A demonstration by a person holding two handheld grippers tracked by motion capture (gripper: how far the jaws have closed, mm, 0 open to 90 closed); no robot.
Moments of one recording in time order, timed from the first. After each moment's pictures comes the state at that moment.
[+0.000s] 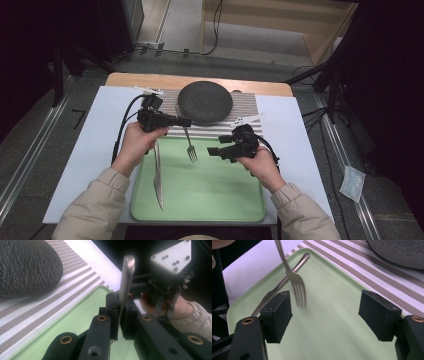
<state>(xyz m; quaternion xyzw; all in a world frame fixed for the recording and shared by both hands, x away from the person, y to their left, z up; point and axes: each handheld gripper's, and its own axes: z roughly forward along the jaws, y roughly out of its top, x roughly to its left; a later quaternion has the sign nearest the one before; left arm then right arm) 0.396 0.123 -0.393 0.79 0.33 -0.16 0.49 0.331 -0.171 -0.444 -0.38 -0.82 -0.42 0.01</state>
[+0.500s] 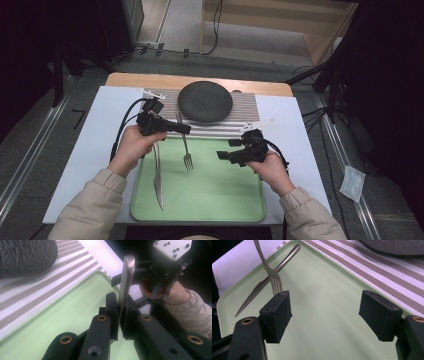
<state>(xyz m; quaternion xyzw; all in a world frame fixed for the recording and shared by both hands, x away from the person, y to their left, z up) 0.389 0.127 -0.398 0.80 0.34 -0.19 0.46 0.318 -0.194 -0.451 -0.38 -0.82 -0.42 -0.01</state>
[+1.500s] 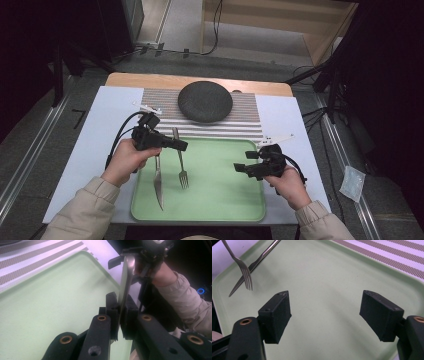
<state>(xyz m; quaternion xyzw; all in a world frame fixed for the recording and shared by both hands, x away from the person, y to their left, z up) 0.356 0.134 -0.409 0.81 0.31 -0.23 0.45 0.280 -0.238 -0.467 -0.42 -0.81 -0.41 -0.02</state>
